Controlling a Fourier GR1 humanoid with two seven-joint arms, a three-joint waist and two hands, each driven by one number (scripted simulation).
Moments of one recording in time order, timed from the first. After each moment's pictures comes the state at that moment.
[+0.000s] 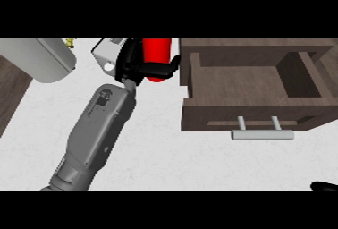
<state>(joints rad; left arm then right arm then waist) -0.86 0.00 -0.01 -0.92 0.18 0.21 -0.04 0.08 -0.11 -0.33 -2.28 -0.09 0.09 0.33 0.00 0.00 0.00</state>
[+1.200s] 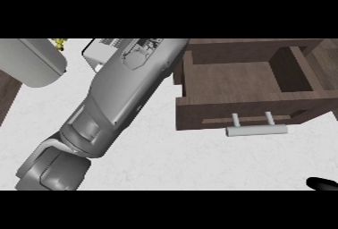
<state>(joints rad) -1.45 0.00 -0.16 -0.60 0.29 0.43 0.20 0.04 -0.10 -0.31 -2.27 -0.08 0.08 0.34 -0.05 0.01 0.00</state>
